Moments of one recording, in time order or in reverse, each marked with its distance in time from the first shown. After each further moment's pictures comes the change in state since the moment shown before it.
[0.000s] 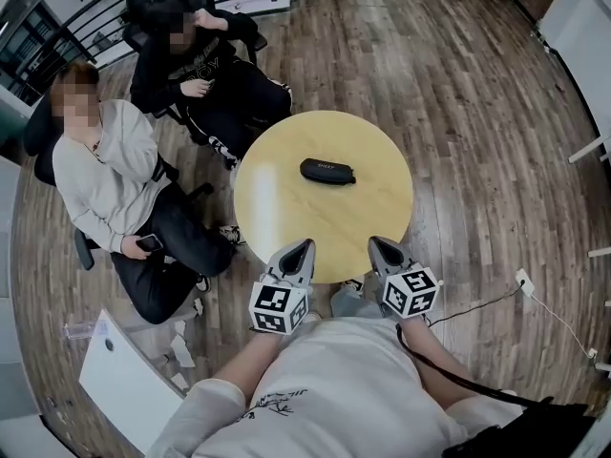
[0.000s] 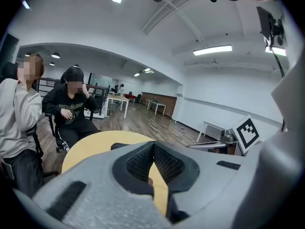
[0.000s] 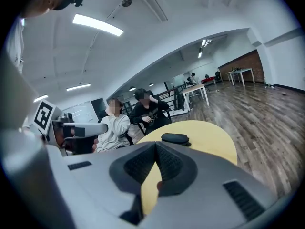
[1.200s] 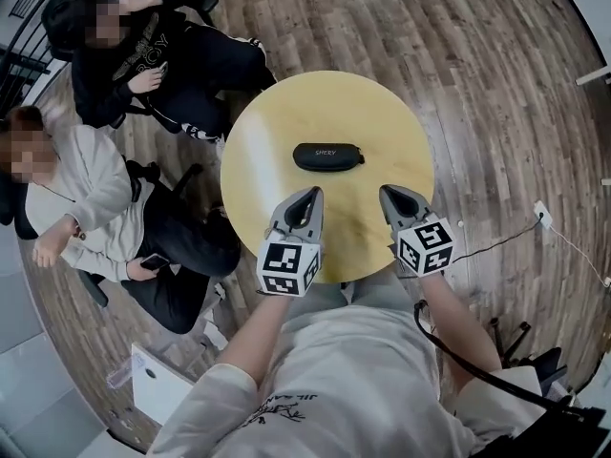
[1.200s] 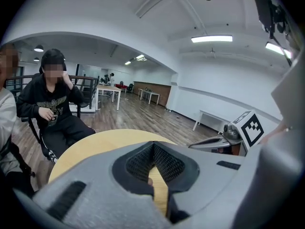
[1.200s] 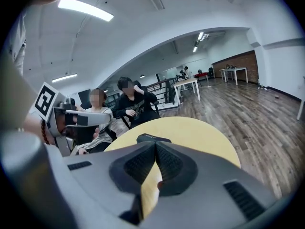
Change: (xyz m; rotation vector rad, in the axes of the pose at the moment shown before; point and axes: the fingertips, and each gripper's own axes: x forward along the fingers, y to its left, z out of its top) left arm 0.155 0.081 0.018 0.074 0.129 -0.093; right arm 0.118 -0.090 0.019 -0.014 0.089 -0.119
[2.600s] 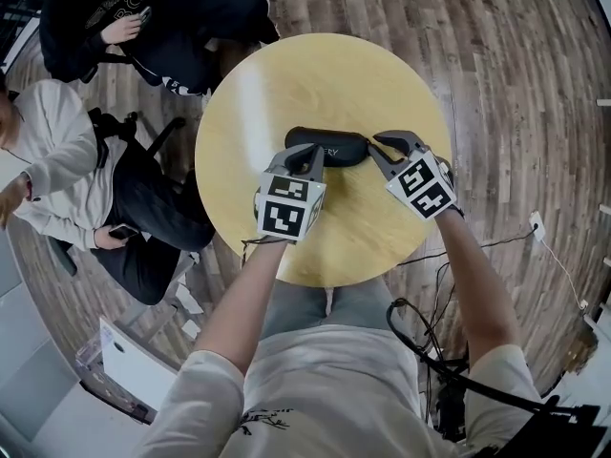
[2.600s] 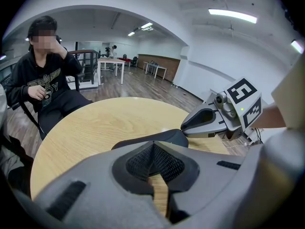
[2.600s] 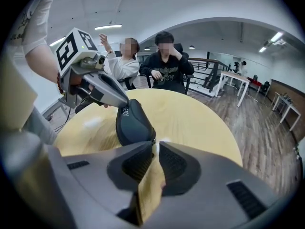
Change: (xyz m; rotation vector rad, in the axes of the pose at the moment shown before) left arm 0.124 0.065 -0.089 -0.062 0.349 0.036; right arm 0.144 -0.056 -0.037 -0.585 0.393 0.273
